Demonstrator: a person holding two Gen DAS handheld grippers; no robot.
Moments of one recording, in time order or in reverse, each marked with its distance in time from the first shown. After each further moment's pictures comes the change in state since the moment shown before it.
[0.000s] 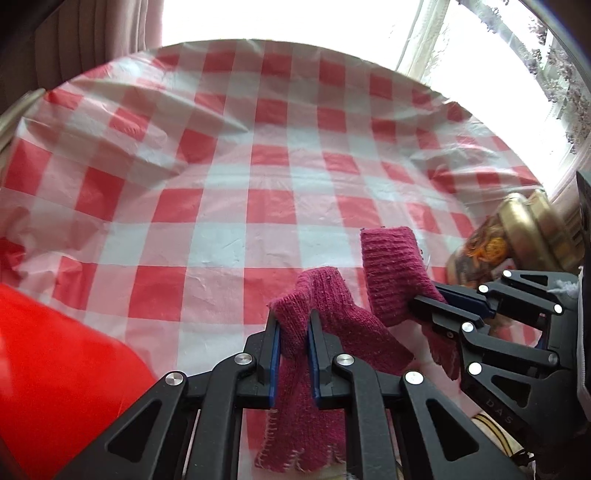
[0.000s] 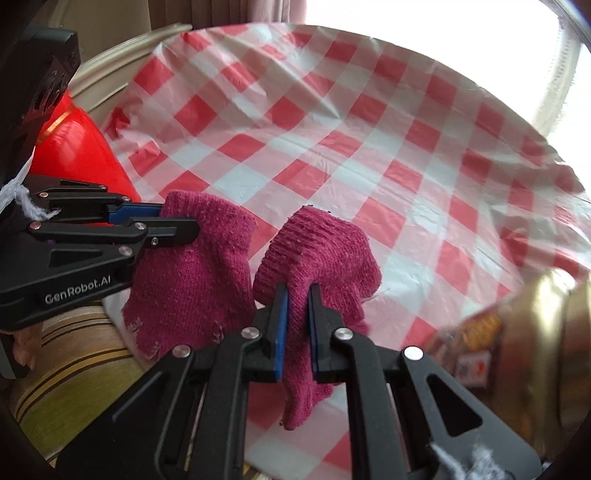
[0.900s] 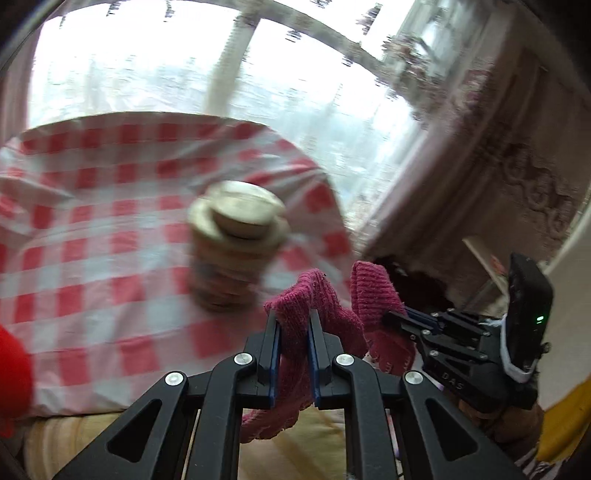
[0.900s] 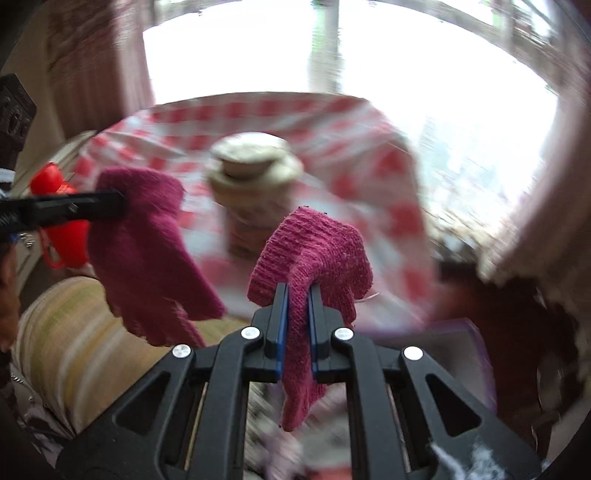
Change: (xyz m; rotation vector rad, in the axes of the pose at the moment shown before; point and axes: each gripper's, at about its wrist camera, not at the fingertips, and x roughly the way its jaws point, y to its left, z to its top) left arm -0.157 -0.200 -0.061 0.222 -0.101 -0.463; right arm -0.259 -0.103 -0.236 0.464 -0.134 -0.317
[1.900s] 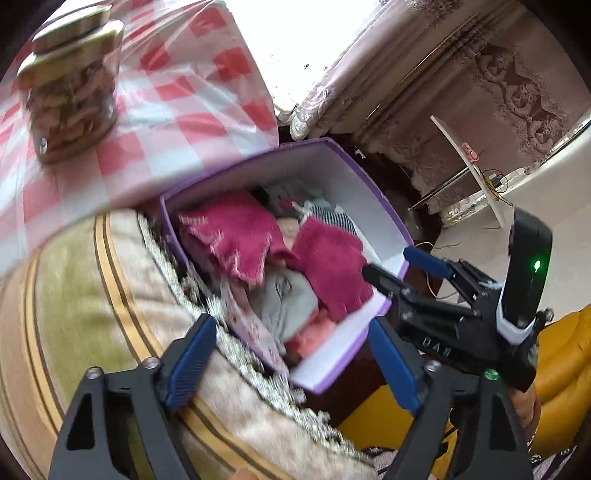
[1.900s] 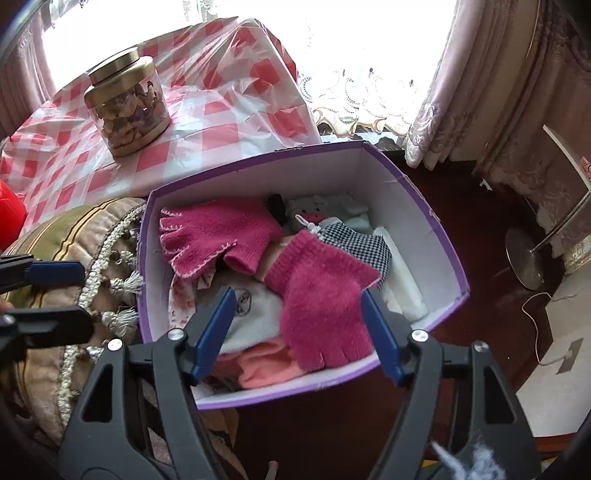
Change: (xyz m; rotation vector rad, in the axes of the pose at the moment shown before) left arm 0.123 -0.119 -0.135 0.073 0.452 -0.148; right arm -0.006 -0.073 -0.150 0.256 0.214 -0.214
